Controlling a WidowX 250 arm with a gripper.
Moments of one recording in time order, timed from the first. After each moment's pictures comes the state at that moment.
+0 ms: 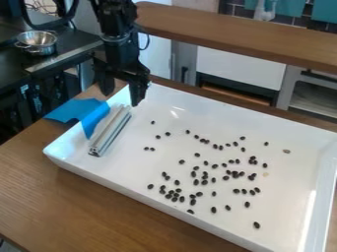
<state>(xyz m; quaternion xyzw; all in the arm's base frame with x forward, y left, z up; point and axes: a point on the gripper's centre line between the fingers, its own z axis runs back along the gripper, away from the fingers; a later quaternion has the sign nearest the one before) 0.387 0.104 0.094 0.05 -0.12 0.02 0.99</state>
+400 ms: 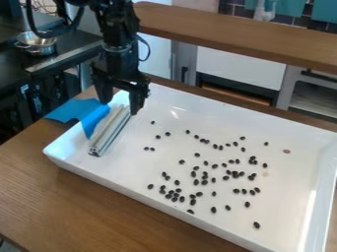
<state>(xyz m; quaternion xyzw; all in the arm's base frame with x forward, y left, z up) 0.384 0.102 0.077 0.05 -0.10 0.04 0.99</state>
